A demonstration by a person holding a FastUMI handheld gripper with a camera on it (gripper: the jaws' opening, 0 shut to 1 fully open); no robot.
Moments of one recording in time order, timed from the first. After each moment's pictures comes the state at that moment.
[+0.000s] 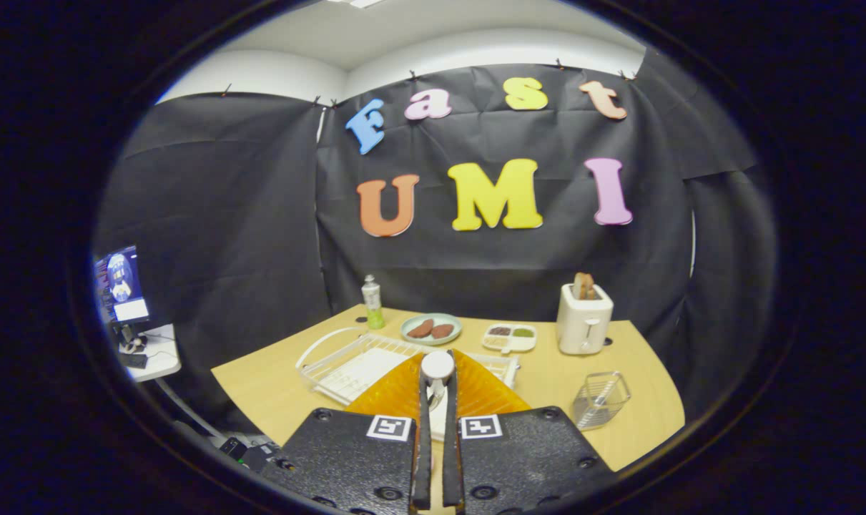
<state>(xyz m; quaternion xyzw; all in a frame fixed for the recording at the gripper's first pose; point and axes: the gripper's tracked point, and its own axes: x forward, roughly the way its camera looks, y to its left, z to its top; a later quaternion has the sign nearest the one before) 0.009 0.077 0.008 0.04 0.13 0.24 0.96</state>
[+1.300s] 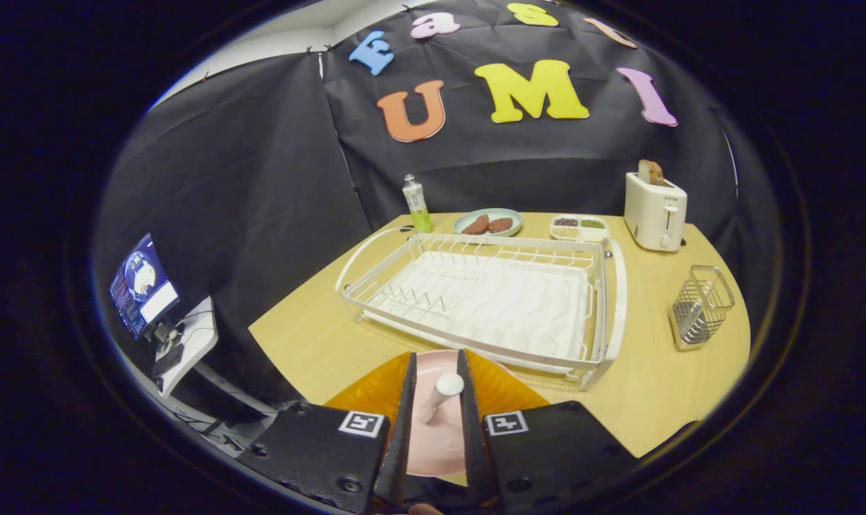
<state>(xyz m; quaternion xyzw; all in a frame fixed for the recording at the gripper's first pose) -0.001 0.133 -0.086 0.06 0.29 0.30 0.91</state>
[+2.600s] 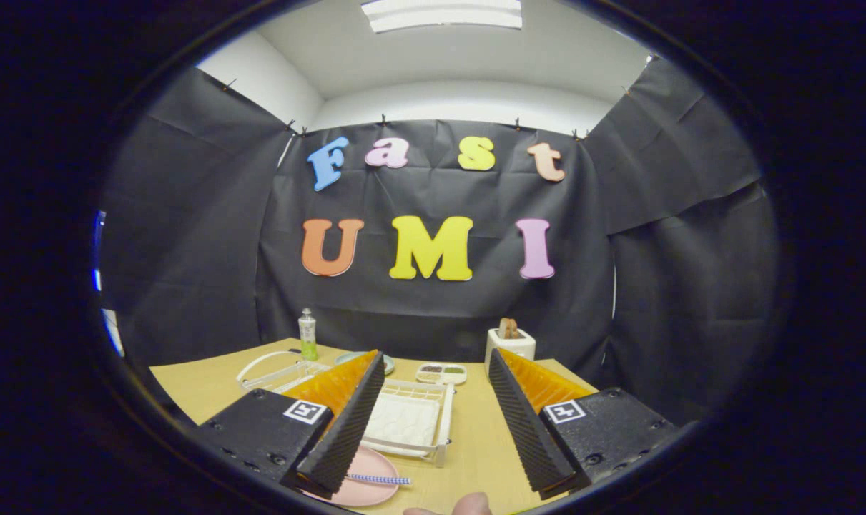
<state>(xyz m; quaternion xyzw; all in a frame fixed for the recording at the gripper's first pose) -0.027 0.009 0.022 0.05 -0.04 0.03 1.00</state>
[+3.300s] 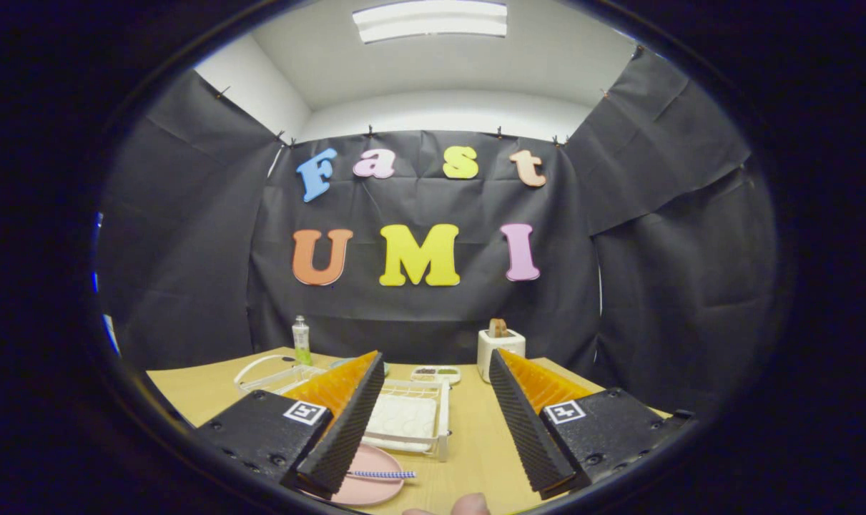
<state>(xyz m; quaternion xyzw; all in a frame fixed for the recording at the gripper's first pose) -0.038 0.015 0.002 0.06 -0.05 0.03 1.00</state>
